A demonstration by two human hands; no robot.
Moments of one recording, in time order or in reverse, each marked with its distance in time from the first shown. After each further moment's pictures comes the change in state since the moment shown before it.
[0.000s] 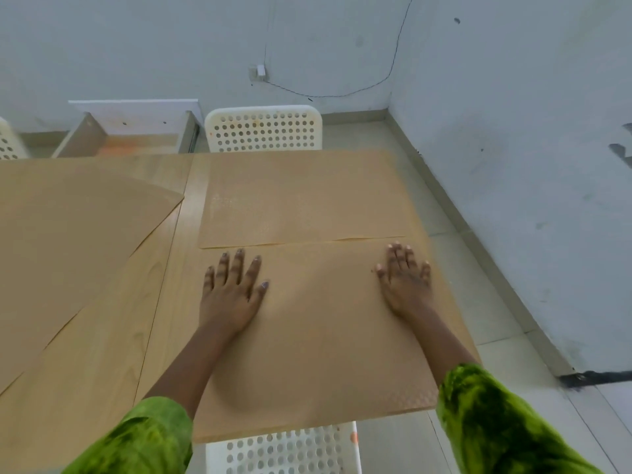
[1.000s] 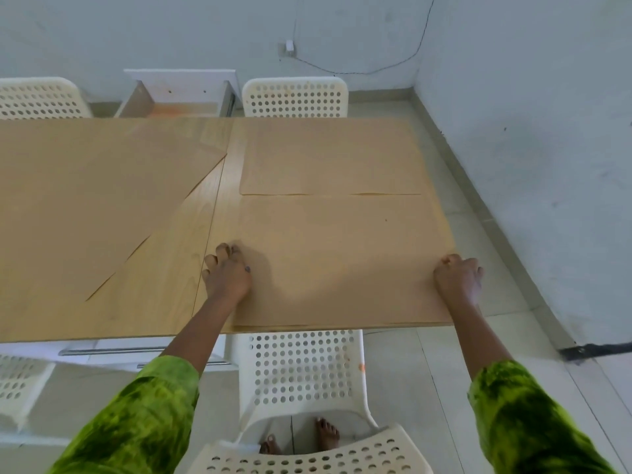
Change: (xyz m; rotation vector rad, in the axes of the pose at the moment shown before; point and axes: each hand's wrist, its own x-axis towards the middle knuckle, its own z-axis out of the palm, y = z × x) left_hand -0.109 -0.027 -0.022 -0.182 -0.065 -0.368; right_hand -0.112 0.044 -0.007 0.320 0.160 0.414
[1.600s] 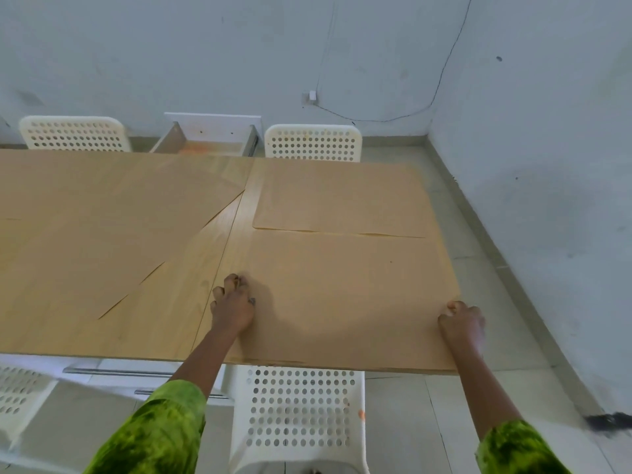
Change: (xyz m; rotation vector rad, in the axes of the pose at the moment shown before) left_hand -0.001 -0.001 0.005 -0.046 -0.002 0.007; right_hand 0.004 0.007 -0.004 0.168 -0.063 0.006
